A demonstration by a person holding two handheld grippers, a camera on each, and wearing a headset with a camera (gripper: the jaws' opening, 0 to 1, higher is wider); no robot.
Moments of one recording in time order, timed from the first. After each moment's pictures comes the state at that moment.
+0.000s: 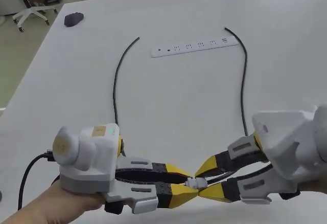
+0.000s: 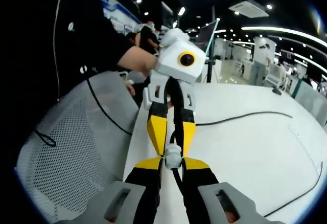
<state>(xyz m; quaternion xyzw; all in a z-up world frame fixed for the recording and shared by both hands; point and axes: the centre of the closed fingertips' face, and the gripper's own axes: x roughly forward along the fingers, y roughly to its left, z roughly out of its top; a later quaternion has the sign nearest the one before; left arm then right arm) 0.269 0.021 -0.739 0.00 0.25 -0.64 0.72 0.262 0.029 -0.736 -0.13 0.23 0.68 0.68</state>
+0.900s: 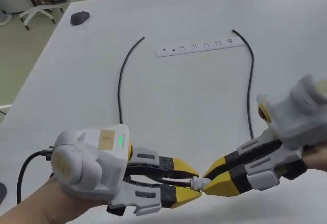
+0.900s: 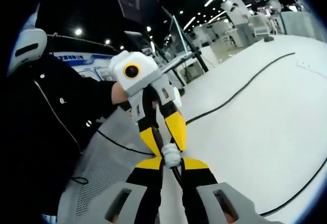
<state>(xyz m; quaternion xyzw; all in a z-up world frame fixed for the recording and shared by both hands) 0.263 0.017 -0.727 0.12 0.18 -0.67 0.71 0.256 0.028 -0.728 0.02 0.33 0.69 0.65</state>
